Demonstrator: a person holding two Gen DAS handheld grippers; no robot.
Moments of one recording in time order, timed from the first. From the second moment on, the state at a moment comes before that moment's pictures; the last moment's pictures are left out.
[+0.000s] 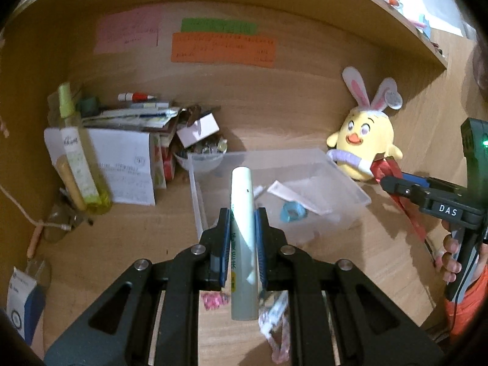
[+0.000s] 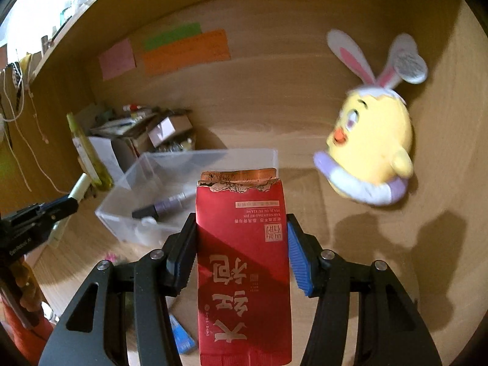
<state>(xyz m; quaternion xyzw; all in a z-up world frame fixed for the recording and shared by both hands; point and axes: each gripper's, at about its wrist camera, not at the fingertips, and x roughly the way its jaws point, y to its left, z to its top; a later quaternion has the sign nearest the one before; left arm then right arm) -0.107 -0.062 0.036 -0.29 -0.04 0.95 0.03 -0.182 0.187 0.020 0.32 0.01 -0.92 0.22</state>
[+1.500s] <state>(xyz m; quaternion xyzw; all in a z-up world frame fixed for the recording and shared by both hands) -0.213 -0.046 0.001 -0.39 -0.02 0.92 0.04 -0.287 0.084 -0.028 0.42 0.13 -0.86 0.27</state>
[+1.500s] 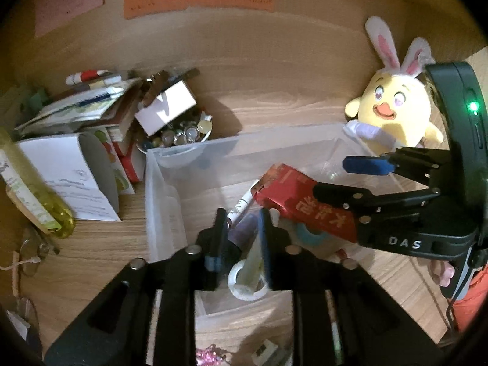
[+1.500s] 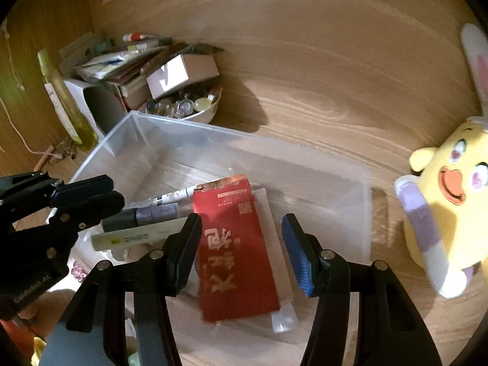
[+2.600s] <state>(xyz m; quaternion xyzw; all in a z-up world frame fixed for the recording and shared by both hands) -0.069 -0.026 -0.010 -0.36 -0.02 0.93 0.06 -0.129 0.162 -0.056 0.41 0.08 -0.86 0.30</state>
